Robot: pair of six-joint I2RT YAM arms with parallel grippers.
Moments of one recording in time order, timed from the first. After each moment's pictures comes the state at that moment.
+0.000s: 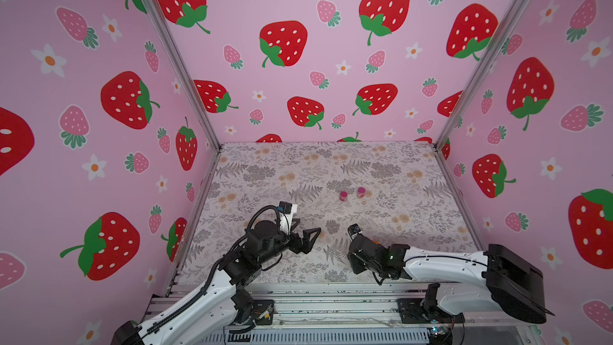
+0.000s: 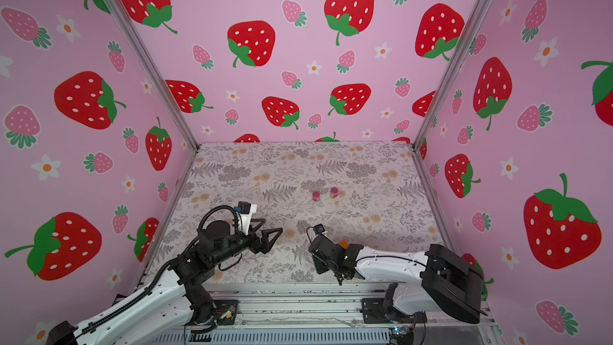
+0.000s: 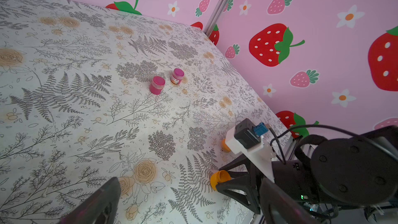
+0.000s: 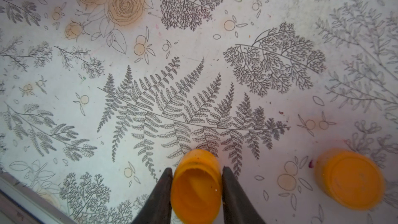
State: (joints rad) left arm -0.69 0.72 0.40 -0.01 0.16 -0.44; right arm 1.12 1.32 0.56 -0.34 0.37 0.64
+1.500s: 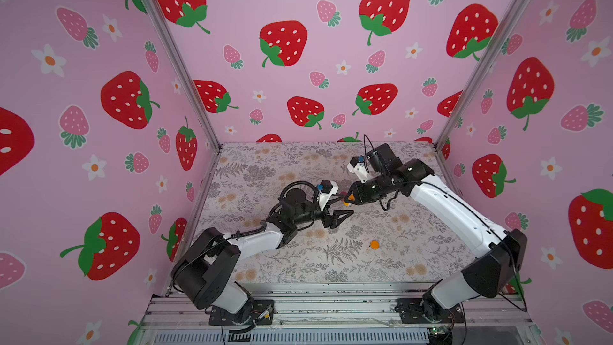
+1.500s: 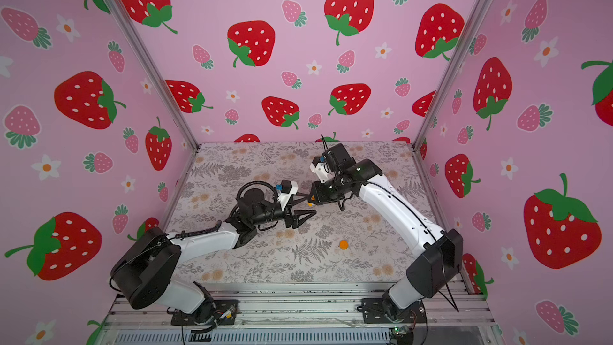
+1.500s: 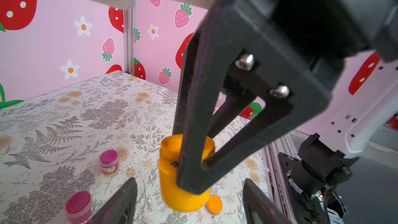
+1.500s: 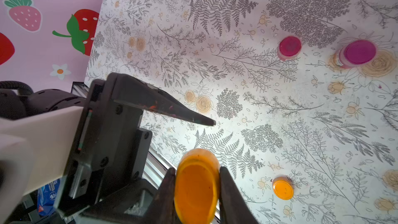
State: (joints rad) left arm -0.65 1.51 0.69 0.72 0.63 -0.13; right arm 0.63 1.55 1.57 -1.04 -0.35 0.31
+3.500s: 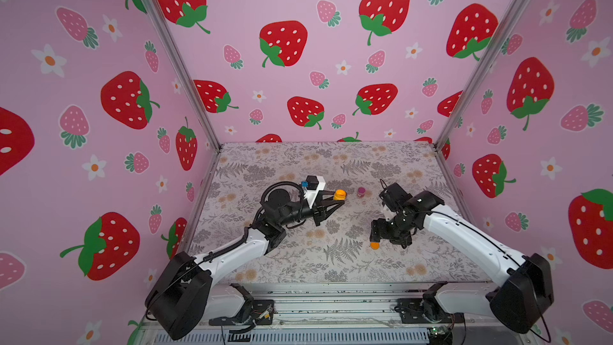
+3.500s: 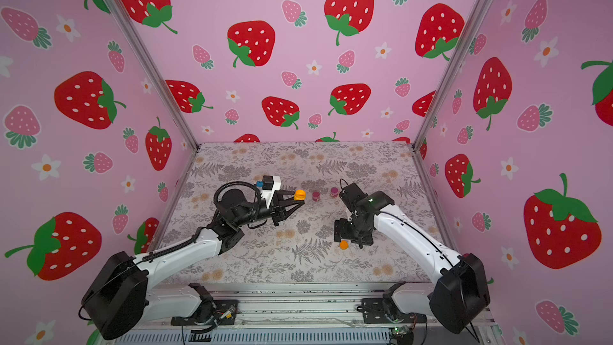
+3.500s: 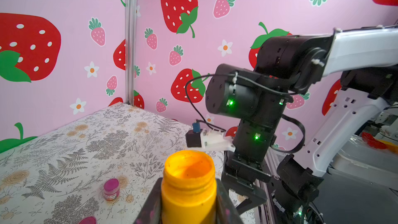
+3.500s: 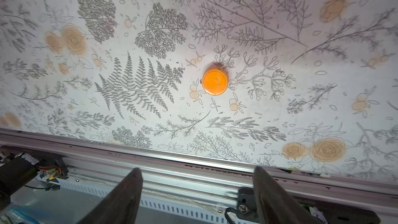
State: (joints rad) left arm -0.61 1.28 0.66 0.69 0.66 -0.19; right arm 0.61 1.32 1.05 -1.19 -0.06 0.61
